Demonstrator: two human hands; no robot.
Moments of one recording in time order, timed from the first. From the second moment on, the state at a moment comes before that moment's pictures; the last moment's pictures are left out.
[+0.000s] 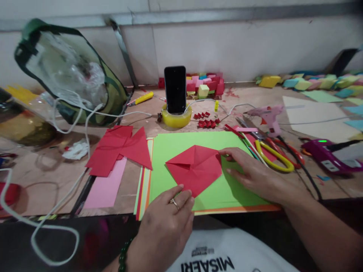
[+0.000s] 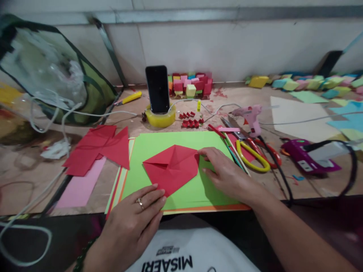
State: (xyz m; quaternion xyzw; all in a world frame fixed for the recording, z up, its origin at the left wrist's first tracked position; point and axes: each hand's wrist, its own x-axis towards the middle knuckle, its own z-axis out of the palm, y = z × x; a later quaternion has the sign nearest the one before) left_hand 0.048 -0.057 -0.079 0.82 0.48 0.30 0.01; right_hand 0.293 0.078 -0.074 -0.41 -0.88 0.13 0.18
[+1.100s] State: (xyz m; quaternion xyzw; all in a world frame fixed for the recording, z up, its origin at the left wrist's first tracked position) left_hand 0.065 -0.029 -0.062 0.77 0.60 0.18 -0.09; right_hand 0.267 0.030 -0.061 -0.33 -0.94 -0.07 0.09
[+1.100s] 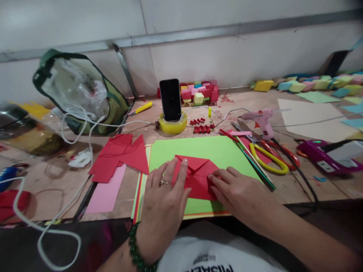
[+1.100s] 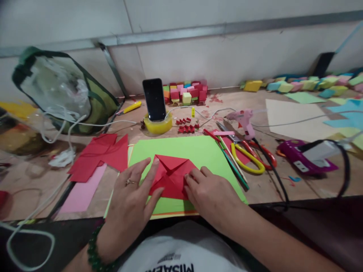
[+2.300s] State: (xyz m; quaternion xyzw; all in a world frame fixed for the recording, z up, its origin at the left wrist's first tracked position) left_hand 0.040 -0.007 -0.057 0.87 0.47 0.14 -0.07; right_hand 0.289 0.046 -0.057 -0.26 -0.95 0.00 0.18
